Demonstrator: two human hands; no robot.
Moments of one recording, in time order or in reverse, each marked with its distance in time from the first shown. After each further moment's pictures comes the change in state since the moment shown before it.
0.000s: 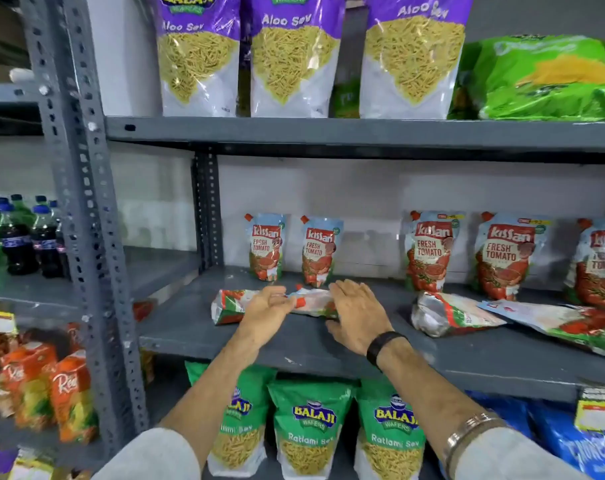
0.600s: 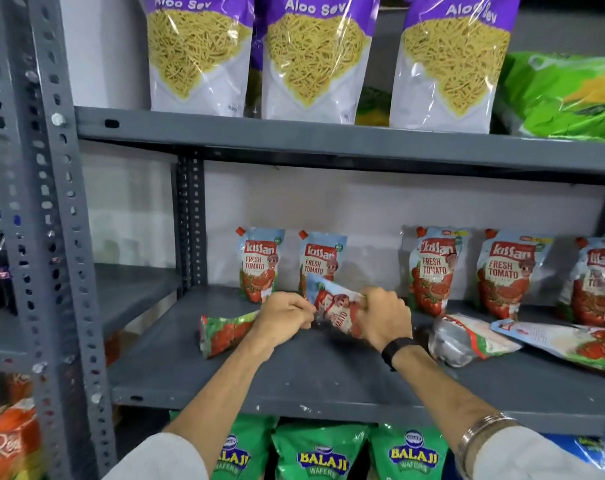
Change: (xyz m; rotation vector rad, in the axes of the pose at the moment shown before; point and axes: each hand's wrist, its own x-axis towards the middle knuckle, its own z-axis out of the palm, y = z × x) left_hand 0.084 0.005 -0.001 0.084 -0.183 0.045; right_hand 0.051 0.001 -0.009 0.120 0.158 0.444
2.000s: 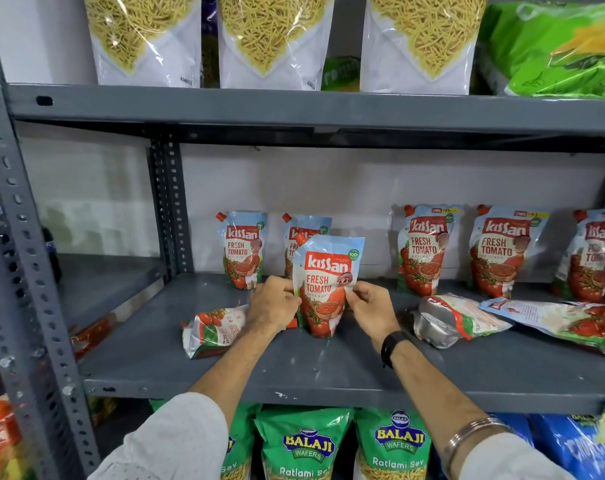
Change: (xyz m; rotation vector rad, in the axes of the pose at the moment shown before) left_hand 0.035 -0.020 0.037 0.389 0.132 0.102; right_hand 0.008 0.045 0.046 1.049 -0.182 0.270
